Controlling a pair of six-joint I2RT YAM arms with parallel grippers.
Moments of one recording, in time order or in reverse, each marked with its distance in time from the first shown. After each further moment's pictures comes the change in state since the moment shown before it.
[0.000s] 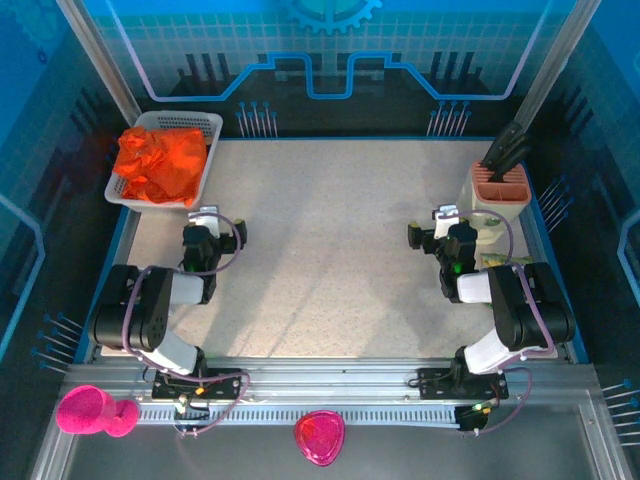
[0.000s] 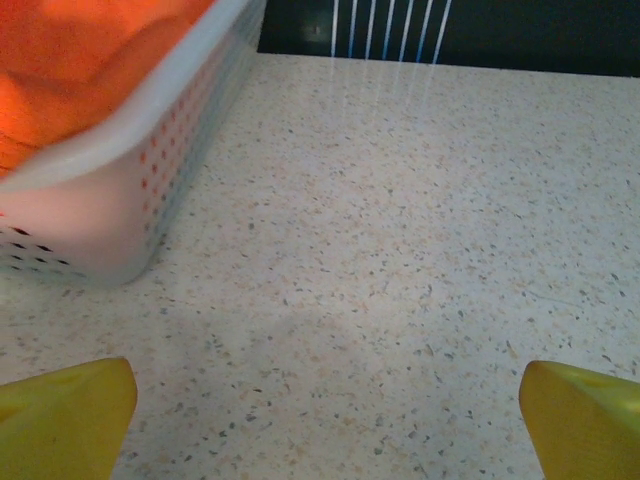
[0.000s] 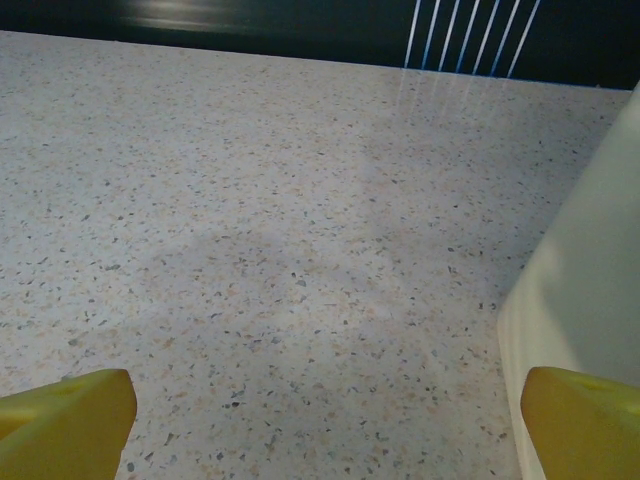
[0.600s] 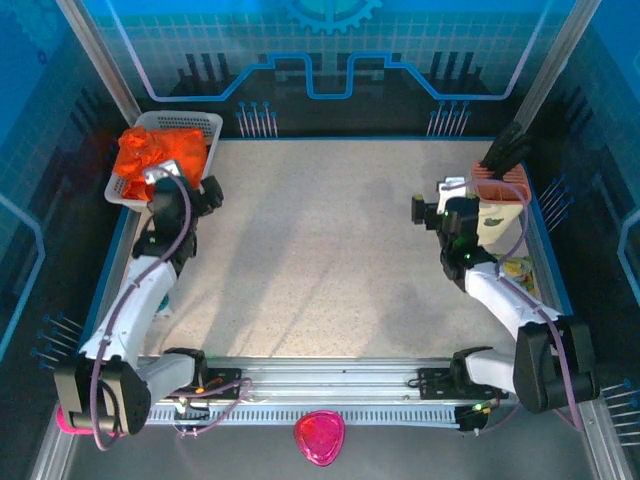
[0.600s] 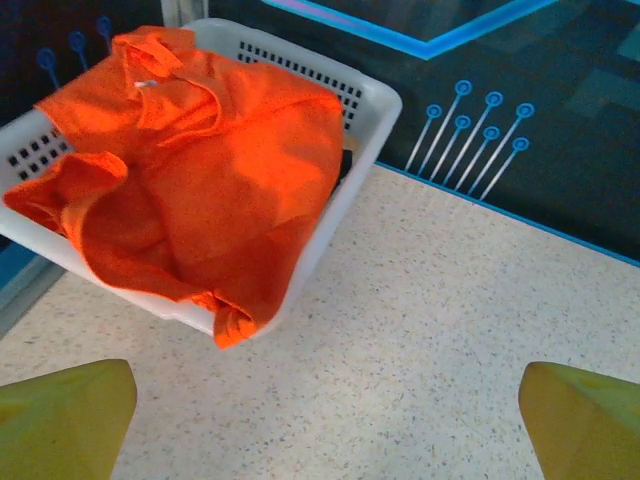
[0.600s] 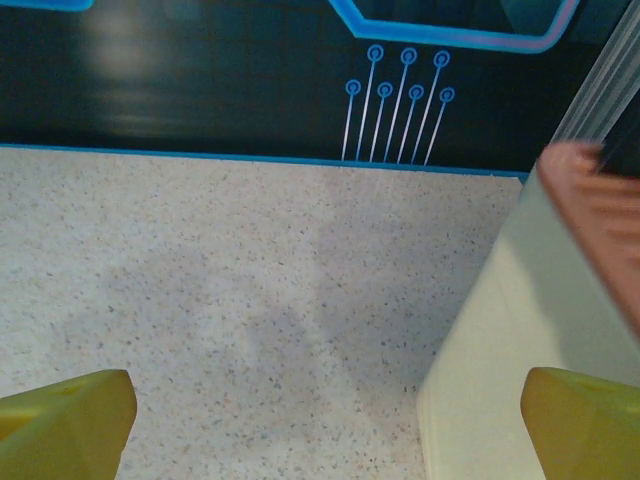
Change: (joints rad) left arm -0.019 -0.369 0.623 -1.143 -0.216 -0.297; right arm 0.117 -0.322 0.304 -0.621 0.235 0.060
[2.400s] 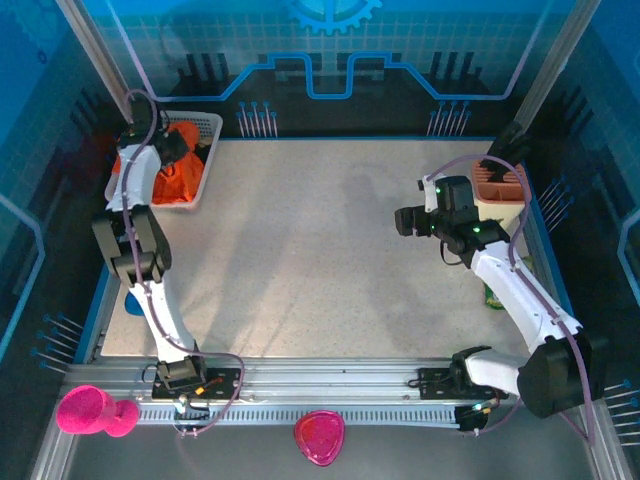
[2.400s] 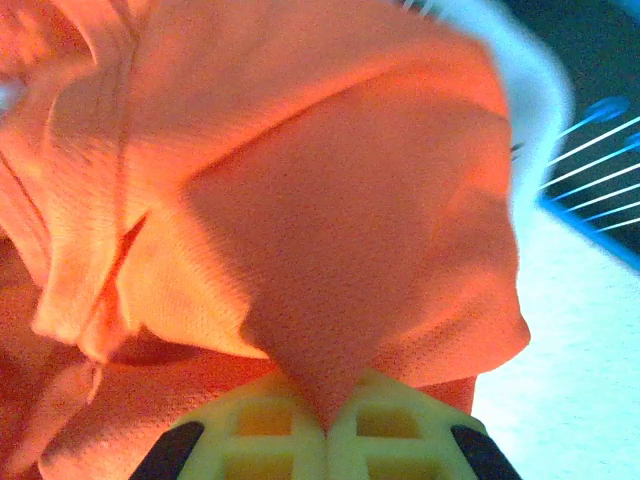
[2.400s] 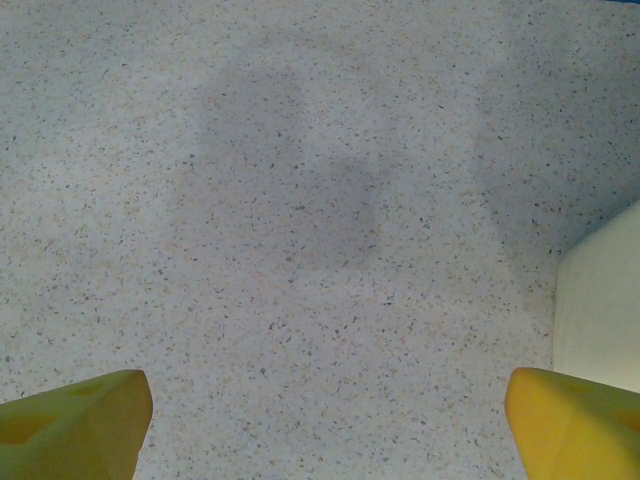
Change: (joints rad) left arm 0.293 0.902 0.960 -0.362 0.341 -0.007; right arm 0.074 -0.015 0.308 -0.713 -0.240 0.071
